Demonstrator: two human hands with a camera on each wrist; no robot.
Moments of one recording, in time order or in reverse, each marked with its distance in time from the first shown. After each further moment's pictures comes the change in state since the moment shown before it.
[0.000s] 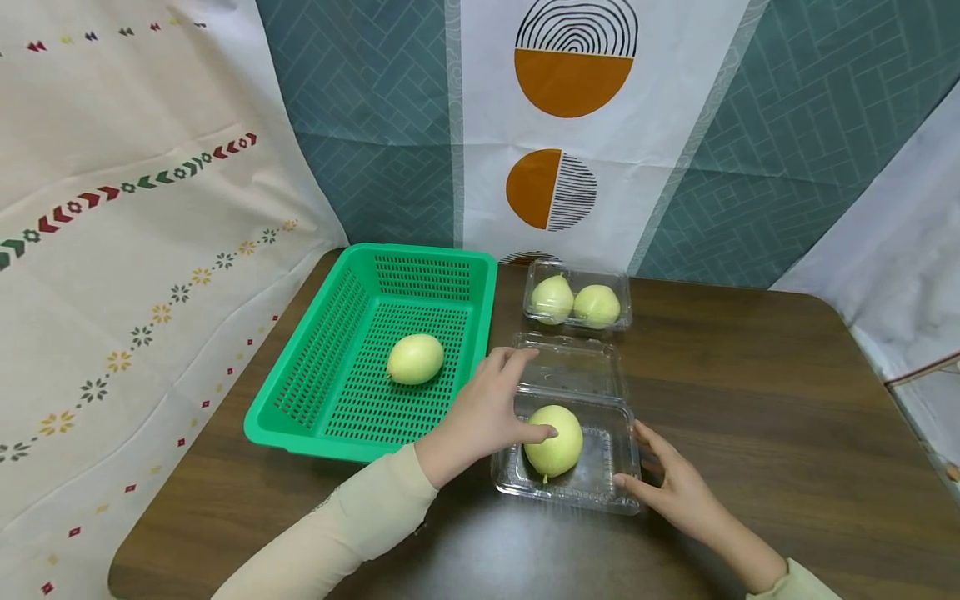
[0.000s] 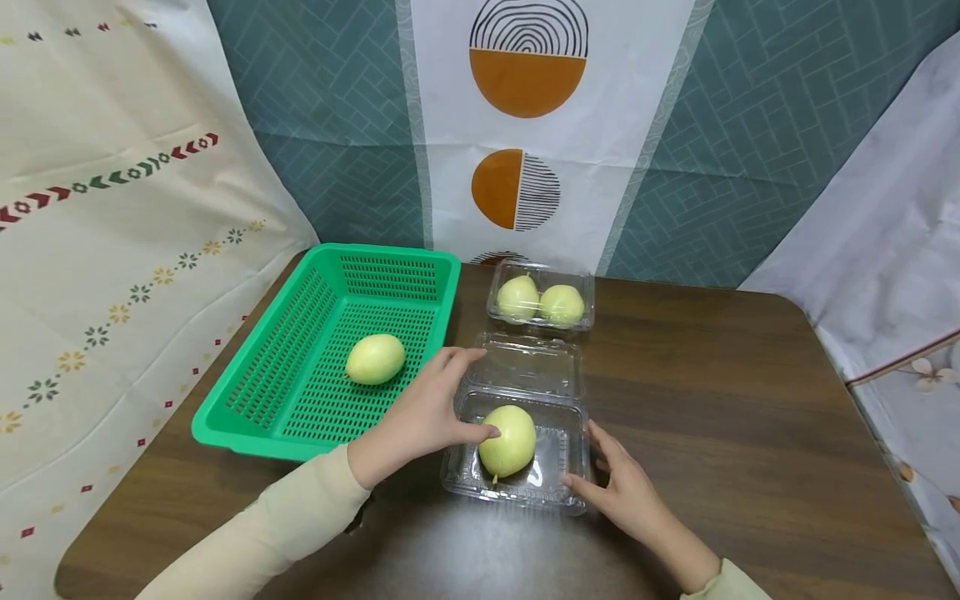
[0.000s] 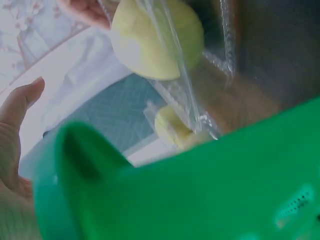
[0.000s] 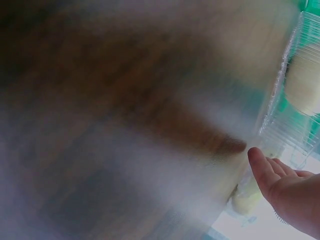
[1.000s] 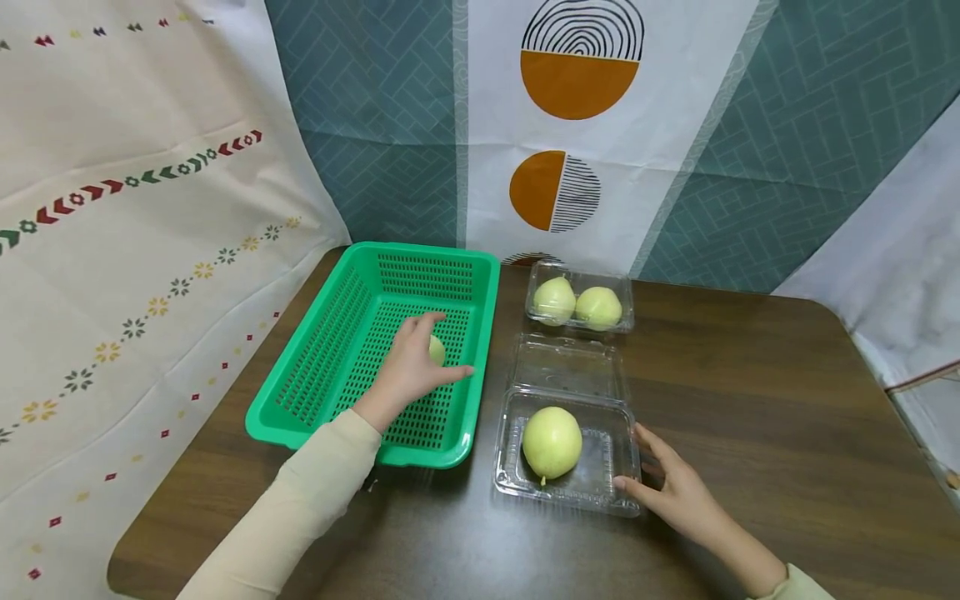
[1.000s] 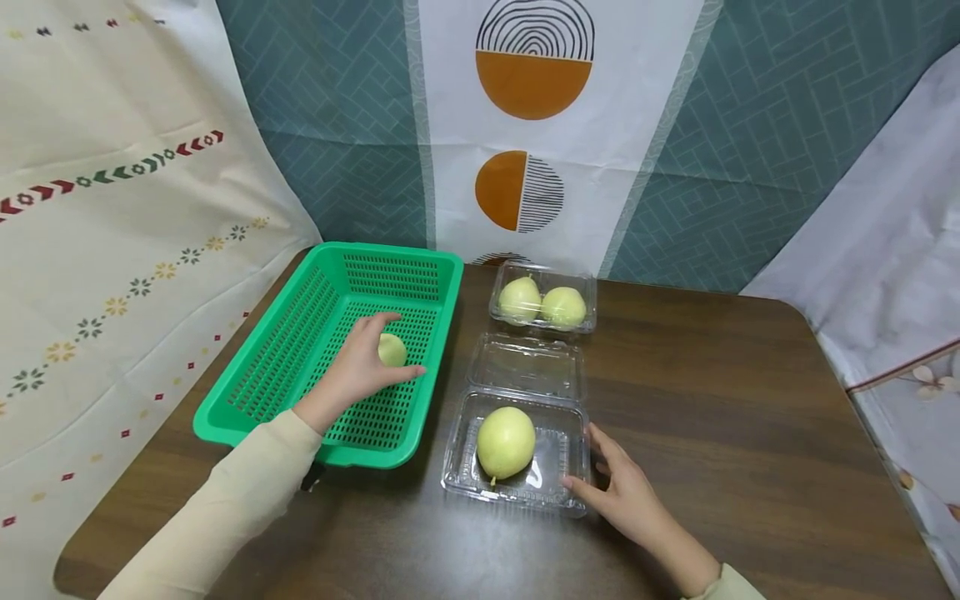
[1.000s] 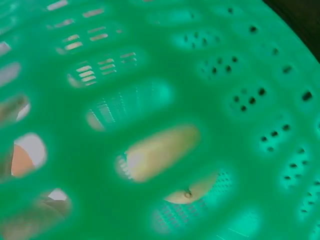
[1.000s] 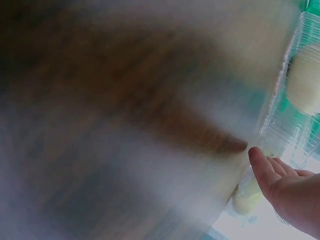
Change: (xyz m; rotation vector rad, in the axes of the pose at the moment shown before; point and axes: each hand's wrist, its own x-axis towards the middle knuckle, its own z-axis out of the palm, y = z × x) left_hand 0.012 -0.085 -0.043 -0.051 0.123 -0.292; right_hand -0.001 -0.001 -0.001 -0.008 -0.009 0.010
